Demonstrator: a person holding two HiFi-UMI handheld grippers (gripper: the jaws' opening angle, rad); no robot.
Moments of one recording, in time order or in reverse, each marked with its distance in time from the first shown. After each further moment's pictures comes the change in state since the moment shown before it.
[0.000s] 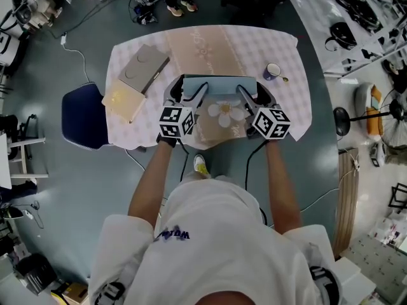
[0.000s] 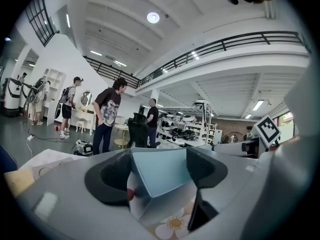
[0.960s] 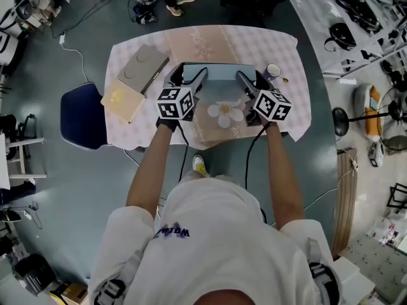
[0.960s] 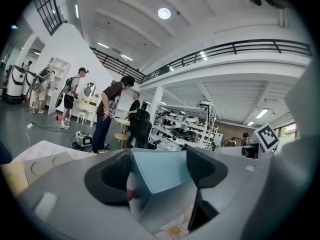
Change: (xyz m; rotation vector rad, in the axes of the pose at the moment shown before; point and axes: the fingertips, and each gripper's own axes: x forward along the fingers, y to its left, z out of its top) left arm 0.043 0.032 0.009 -0.099 0.032 -0.002; right arm 0.047 -0.019 0.016 0.094 0.018 0.016
